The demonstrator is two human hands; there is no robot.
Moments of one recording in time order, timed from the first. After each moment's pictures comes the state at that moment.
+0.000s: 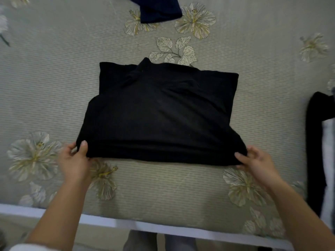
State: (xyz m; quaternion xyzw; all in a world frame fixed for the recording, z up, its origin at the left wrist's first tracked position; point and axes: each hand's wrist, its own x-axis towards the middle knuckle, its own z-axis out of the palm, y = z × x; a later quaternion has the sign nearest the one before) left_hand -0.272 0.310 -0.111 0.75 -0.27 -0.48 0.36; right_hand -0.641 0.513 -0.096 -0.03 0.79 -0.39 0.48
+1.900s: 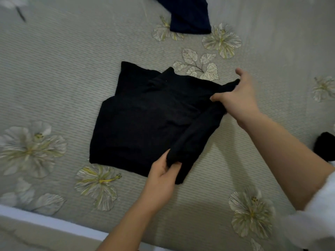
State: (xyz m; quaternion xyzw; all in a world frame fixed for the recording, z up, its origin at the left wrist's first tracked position) left_hand -0.384 0.366 -0.059 0.47 -0.41 -0.75 0.24; right_hand -0.600 0.274 -0.036 -0.30 0.84 -0.31 0.34
